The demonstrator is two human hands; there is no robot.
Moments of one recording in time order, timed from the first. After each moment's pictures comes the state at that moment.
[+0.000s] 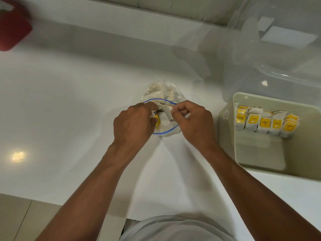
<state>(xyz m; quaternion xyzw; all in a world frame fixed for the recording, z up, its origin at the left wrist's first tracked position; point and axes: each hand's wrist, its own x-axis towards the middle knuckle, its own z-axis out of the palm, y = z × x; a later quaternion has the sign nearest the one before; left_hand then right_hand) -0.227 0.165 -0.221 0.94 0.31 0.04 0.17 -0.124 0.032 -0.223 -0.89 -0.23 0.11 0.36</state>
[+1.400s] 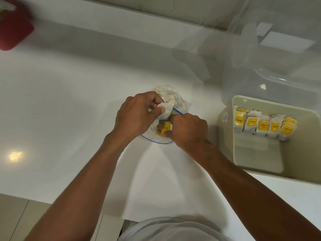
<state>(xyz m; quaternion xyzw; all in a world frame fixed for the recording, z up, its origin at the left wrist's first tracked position) -0.212 0.185 -0.211 0.86 0.28 0.08 0.41 -0.129 0.046 -0.232 -0.92 -0.37 0.09 -0.02</state>
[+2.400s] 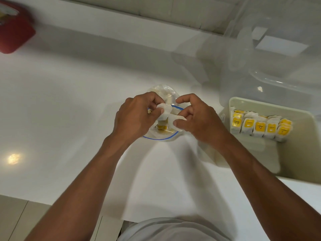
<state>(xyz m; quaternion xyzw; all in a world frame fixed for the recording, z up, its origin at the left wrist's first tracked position) -0.216 0.179 -0.202 0.88 0.26 0.10 0.39 -0.102 0.020 -0.187 -0.85 -0.29 0.27 0.36</state>
